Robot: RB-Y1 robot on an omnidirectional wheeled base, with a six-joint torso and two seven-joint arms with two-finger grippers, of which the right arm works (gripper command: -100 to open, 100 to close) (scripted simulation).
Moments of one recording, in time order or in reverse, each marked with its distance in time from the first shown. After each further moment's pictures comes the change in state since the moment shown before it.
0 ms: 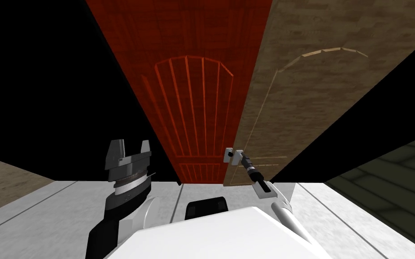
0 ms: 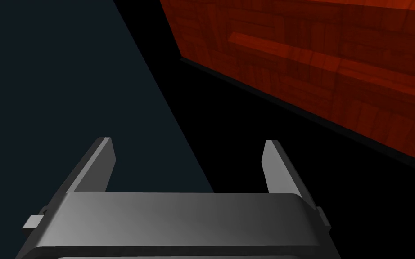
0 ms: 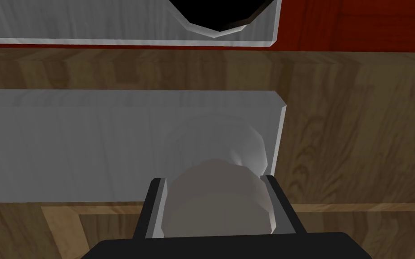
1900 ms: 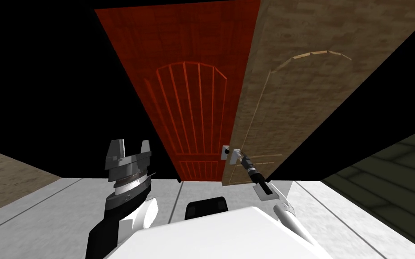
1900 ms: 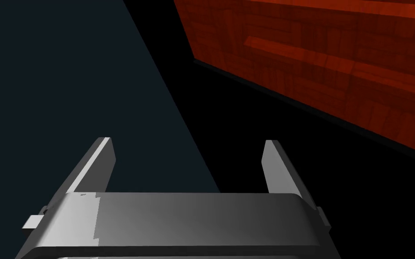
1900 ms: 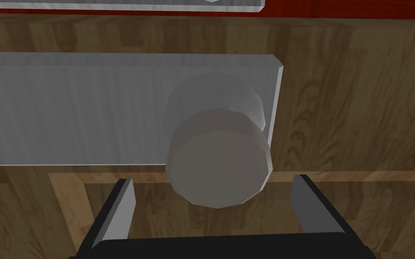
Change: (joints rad) arm 0.029 -0.010 0.014 -0.028 0.007 -0.009 -0.015
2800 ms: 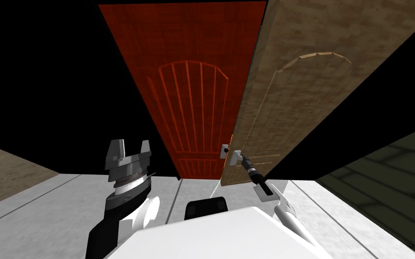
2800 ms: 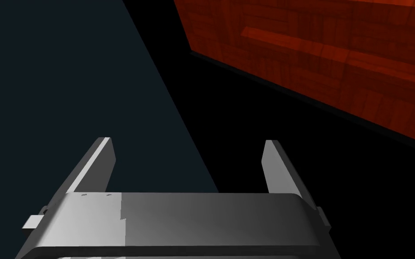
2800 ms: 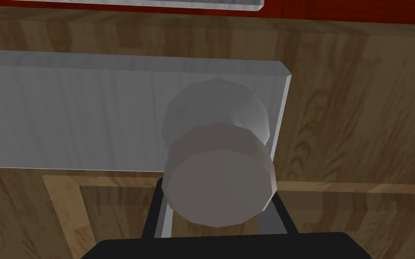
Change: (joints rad) arm 0.007 -0.005 0.005 0.004 0.002 -0.007 -0.004
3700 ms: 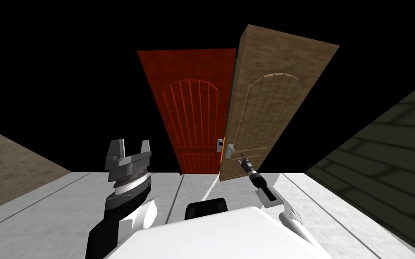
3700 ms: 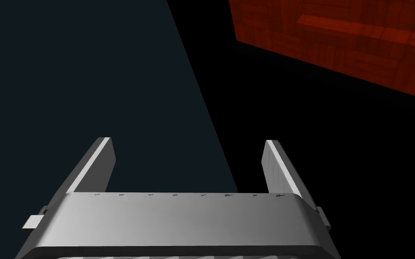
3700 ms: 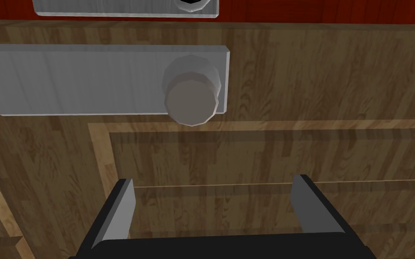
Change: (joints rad) arm 0.065 -0.020 0.041 -0.059 0.017 -0.037 -0.043
